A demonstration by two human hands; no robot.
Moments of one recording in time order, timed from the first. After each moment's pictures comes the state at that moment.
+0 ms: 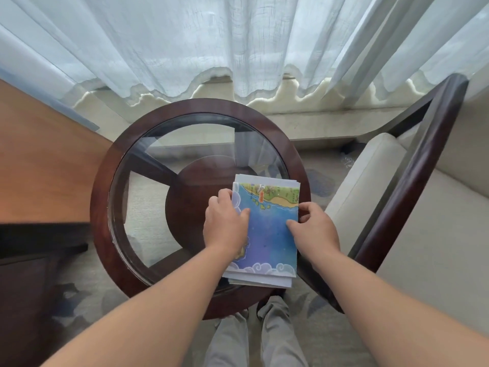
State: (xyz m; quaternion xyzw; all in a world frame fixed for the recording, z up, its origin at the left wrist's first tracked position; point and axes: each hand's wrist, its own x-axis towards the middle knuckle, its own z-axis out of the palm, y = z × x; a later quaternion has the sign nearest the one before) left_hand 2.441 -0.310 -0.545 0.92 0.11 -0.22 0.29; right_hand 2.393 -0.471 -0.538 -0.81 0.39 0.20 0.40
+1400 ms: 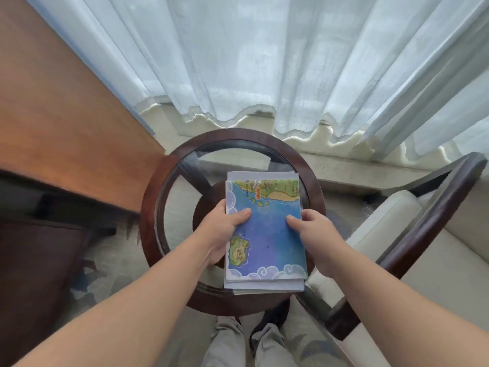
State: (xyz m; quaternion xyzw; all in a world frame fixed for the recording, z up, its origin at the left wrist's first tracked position) left_hand 2.444 -0.262 -0.458 0.56 0.30 -0.30 0.71; right_hand 2.436 -0.452 -0.459 -0.67 0.33 0.31 0.59
